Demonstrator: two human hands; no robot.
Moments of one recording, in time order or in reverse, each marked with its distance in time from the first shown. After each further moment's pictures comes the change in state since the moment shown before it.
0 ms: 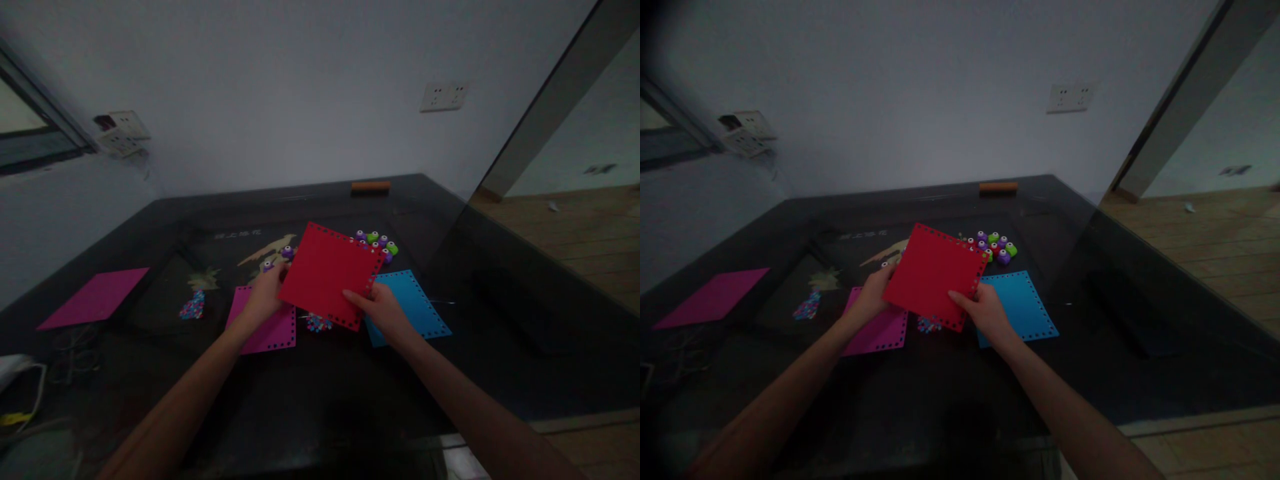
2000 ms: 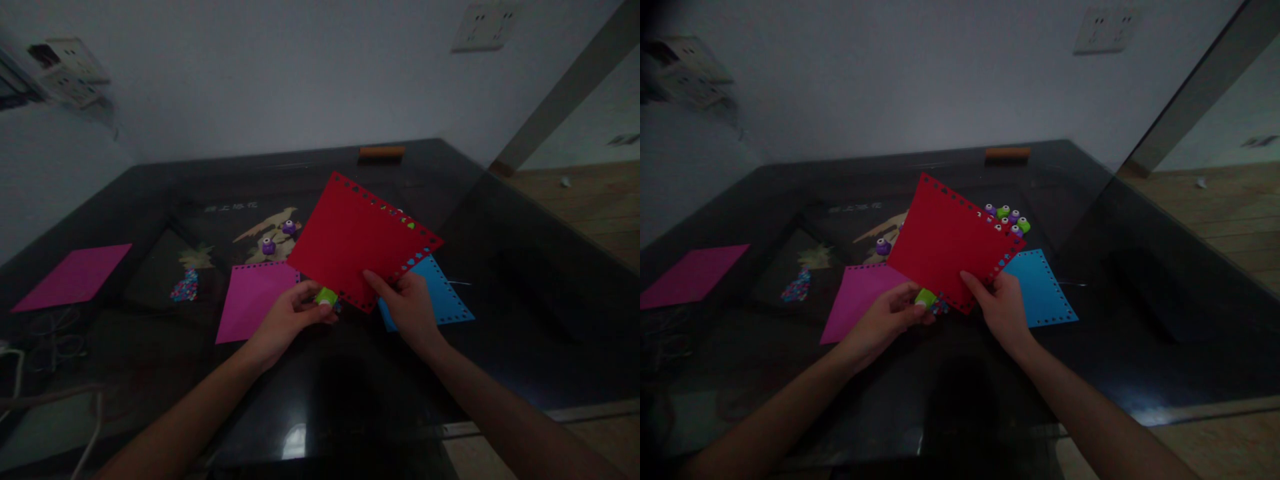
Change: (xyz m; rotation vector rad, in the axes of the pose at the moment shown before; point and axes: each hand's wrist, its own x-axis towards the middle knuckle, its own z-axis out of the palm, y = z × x) left_hand -0.063 0.018 0.033 -0.927 -0.290 -0.400; right_hand -0.013 -0.003 0.011 -0.323 0.286 -0.252
